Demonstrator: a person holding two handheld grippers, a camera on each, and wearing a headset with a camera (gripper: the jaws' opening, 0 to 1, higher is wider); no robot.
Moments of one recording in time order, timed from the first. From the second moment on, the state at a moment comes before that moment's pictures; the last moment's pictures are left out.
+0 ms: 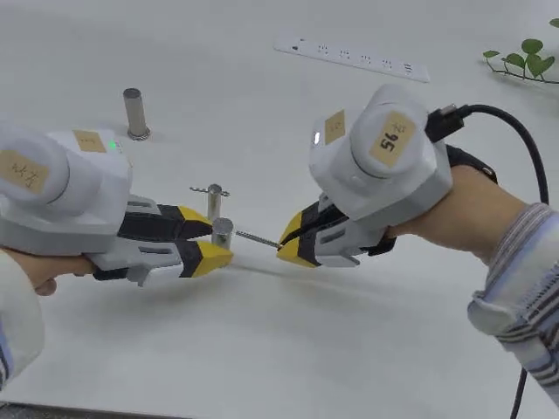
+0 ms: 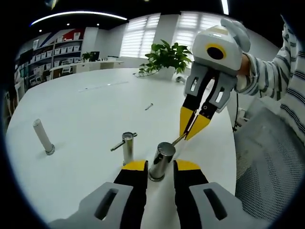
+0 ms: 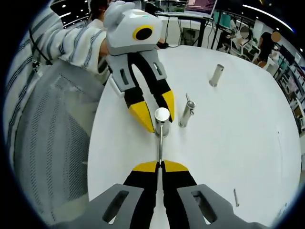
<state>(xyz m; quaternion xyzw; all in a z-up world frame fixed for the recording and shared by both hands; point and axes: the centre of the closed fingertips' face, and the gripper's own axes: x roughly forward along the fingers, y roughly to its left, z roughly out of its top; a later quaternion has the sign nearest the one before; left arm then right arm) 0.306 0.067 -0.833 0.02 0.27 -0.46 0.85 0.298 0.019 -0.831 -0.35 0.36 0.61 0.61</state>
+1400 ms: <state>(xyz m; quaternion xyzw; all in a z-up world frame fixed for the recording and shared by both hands) 0.305 0.064 -0.838 0.05 0.26 -0.47 0.84 0.298 0.029 -0.827 -0.38 0.35 0.63 0.58</state>
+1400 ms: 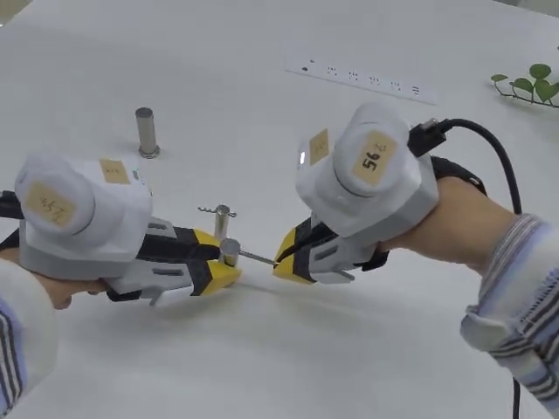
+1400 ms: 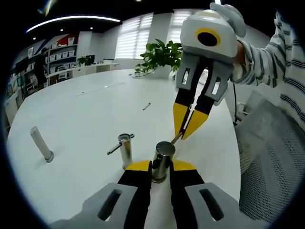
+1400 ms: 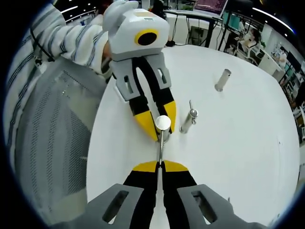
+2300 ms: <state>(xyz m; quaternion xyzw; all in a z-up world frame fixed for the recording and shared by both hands) 0.307 0.060 -0.838 0.03 0.26 -0.47 0.84 0.301 0.055 -0.825 -0.34 0.34 0.63 0.62</state>
